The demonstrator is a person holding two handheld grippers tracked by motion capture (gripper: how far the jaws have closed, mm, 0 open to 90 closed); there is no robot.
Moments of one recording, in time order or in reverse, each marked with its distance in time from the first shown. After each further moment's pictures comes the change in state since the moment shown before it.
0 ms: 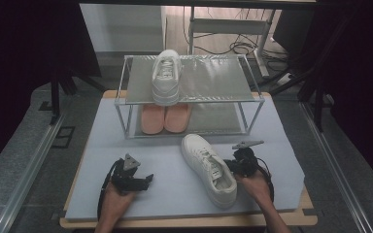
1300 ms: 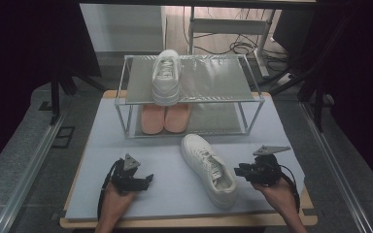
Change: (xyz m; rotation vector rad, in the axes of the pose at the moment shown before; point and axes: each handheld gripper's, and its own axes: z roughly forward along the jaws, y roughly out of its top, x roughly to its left) left arm 0.000 0.000 0.000 0.002 0.004 0.009; right arm 0.005 -0.015 -0.075 -0.044 0.035 -0.028
